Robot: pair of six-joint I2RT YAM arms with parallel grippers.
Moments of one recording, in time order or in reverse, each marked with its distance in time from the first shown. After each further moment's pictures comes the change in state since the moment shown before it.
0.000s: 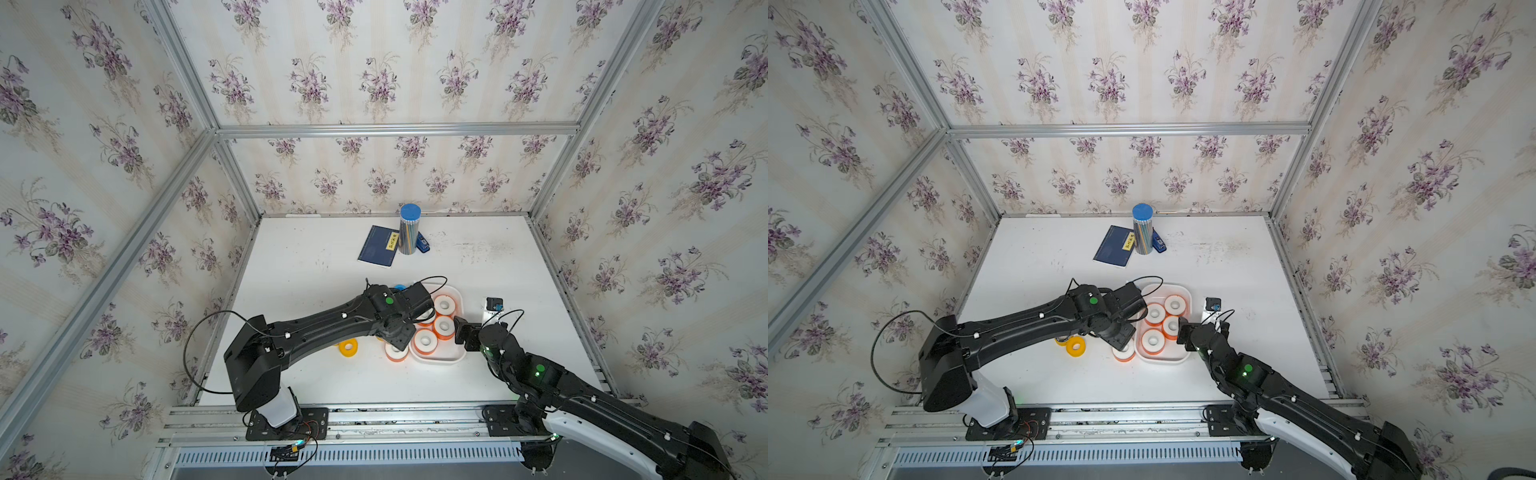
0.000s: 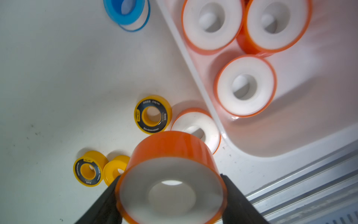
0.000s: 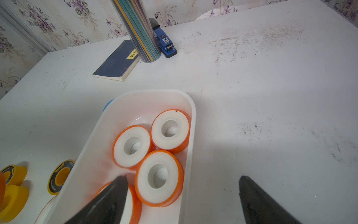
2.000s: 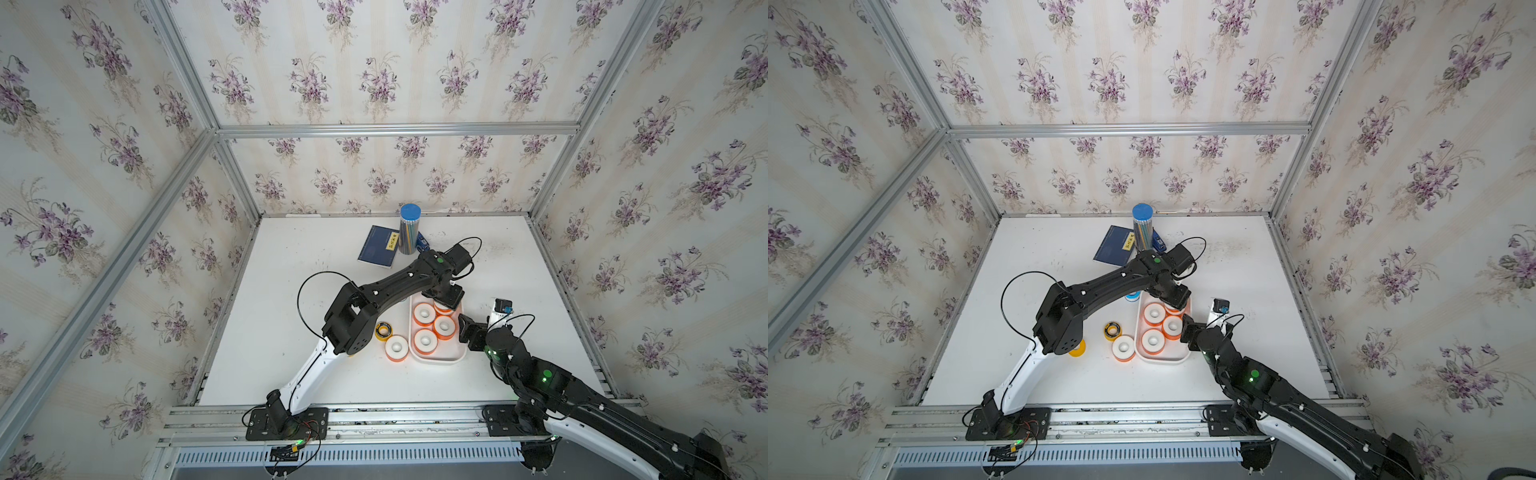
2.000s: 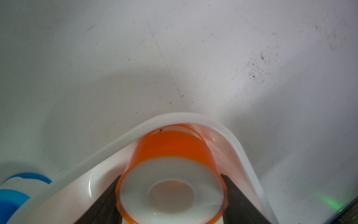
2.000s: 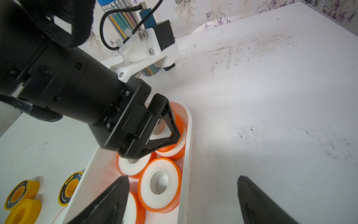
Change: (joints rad) left arm 0.113 0.750 0.826 0.029 0.253 0.071; right arm 0.000 -0.091 -0.024 -0.008 0.031 0.038
